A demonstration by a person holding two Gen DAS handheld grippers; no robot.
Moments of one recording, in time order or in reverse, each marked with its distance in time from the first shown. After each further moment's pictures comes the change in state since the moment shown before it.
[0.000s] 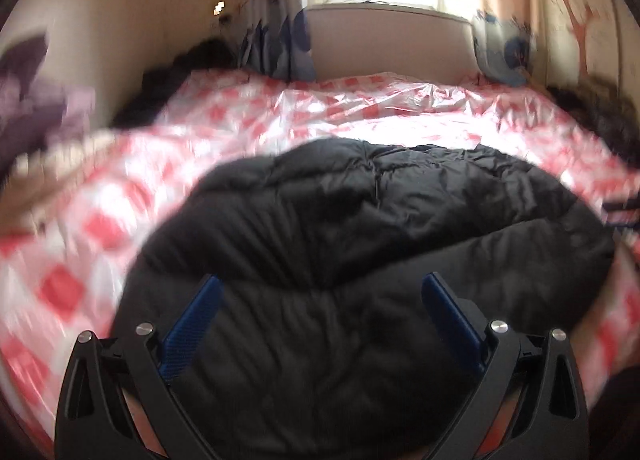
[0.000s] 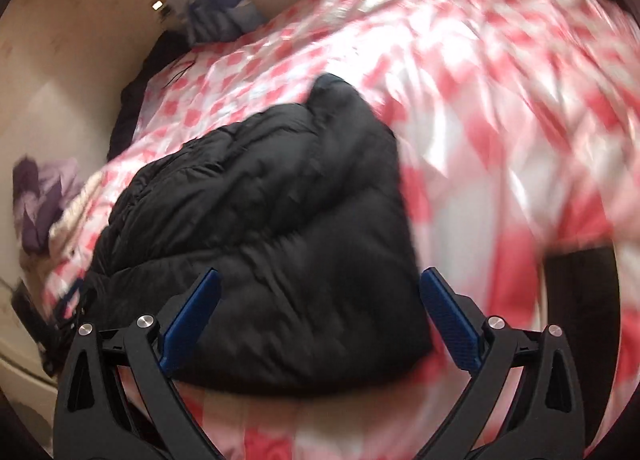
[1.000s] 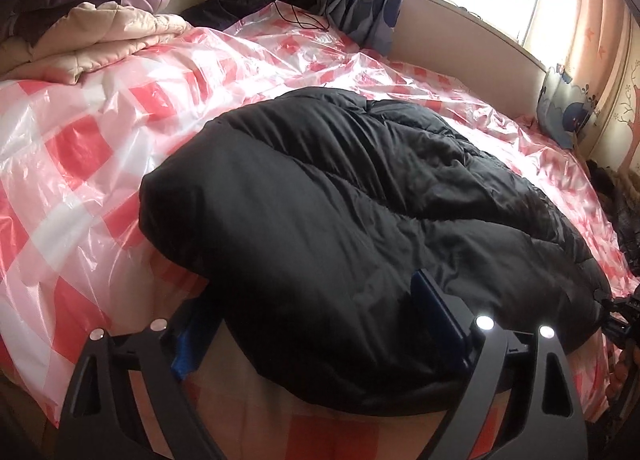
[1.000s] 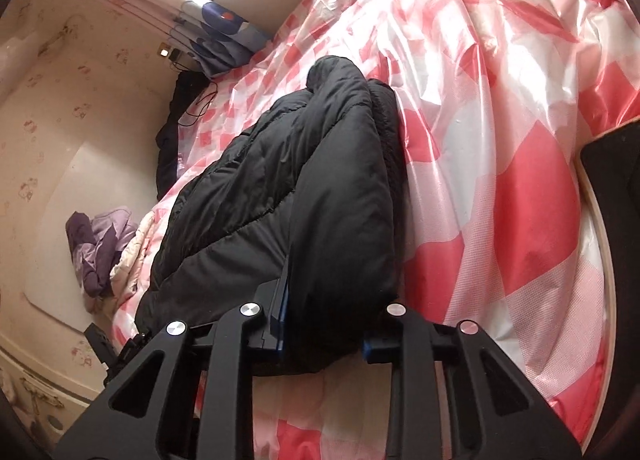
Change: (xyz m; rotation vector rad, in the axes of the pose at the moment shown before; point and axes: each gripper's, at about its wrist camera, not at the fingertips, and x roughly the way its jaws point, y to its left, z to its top) left arm 0.004 0.048 -0.043 -0.312 0.102 0.039; right arm 0.010 -0.028 -0.026 0.161 -0.033 0.242
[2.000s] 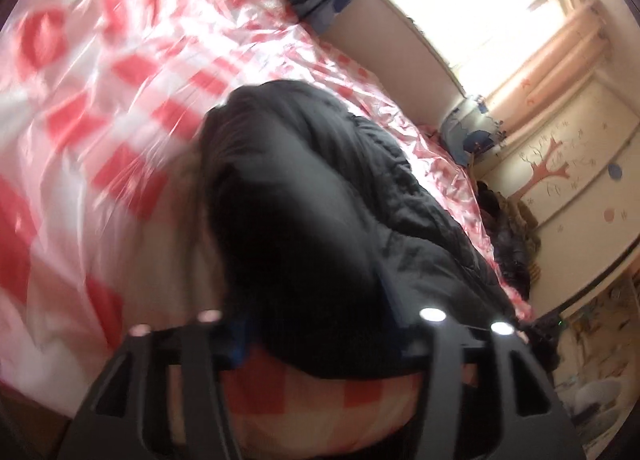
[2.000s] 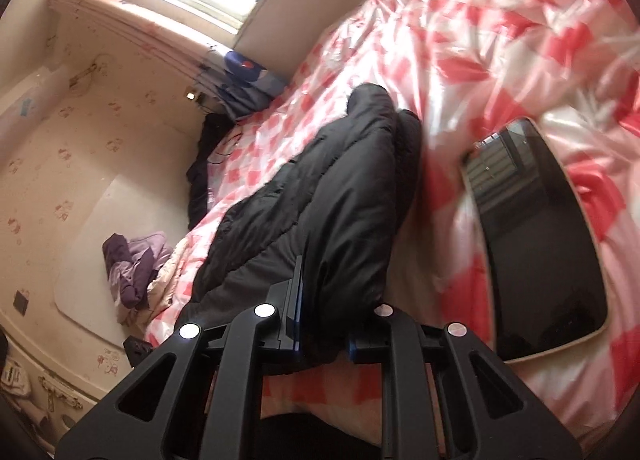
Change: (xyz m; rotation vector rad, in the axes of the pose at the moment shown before) left arm -0.024 0.040 -0.024 -0.224 0.137 -0.480; right arm -0.114 -0.022 -0.039 0.055 -0.133 0.079
